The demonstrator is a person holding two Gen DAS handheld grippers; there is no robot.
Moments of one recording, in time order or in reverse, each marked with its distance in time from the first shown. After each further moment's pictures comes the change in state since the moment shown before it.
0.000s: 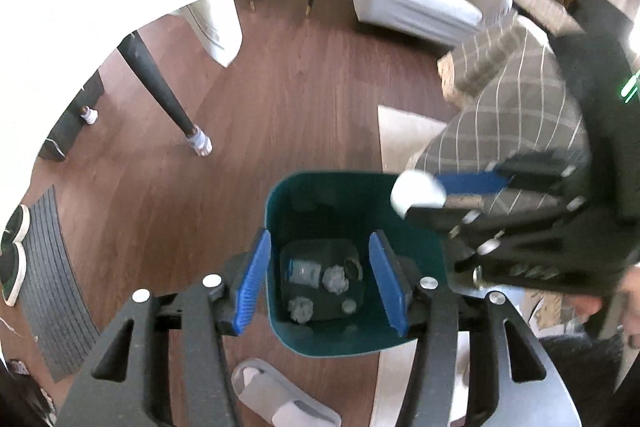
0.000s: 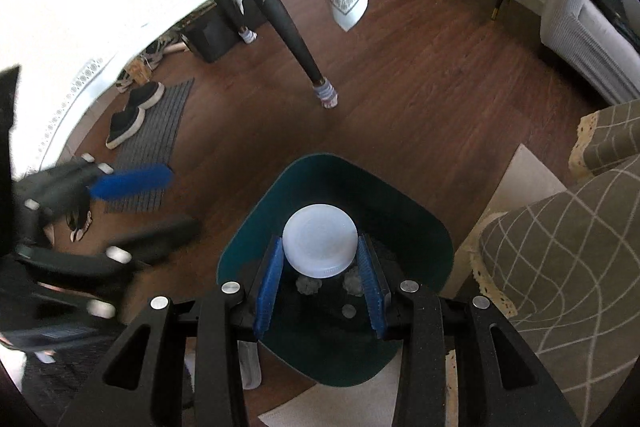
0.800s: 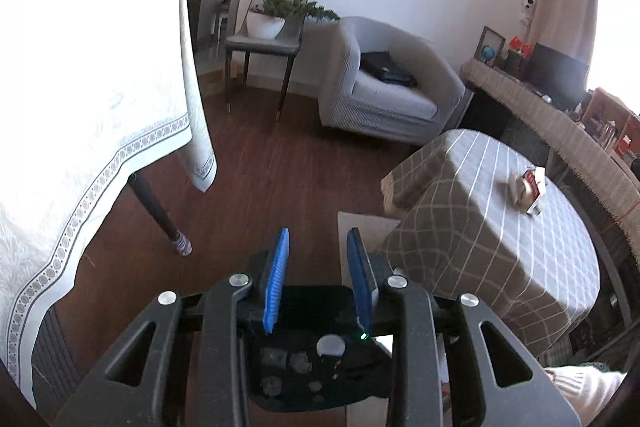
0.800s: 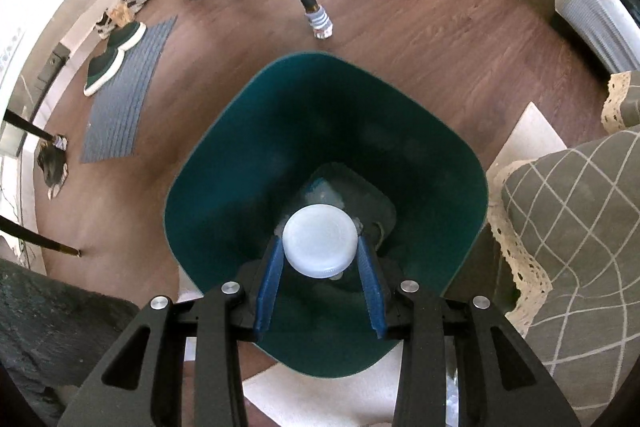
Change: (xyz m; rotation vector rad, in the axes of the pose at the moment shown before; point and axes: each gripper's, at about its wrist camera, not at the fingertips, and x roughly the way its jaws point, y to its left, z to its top) left arm -0.110 -0.041 0.048 0.026 -0.349 -0.107; right arm 0.068 -0.004 -0.046 -0.059 0.184 -0.053
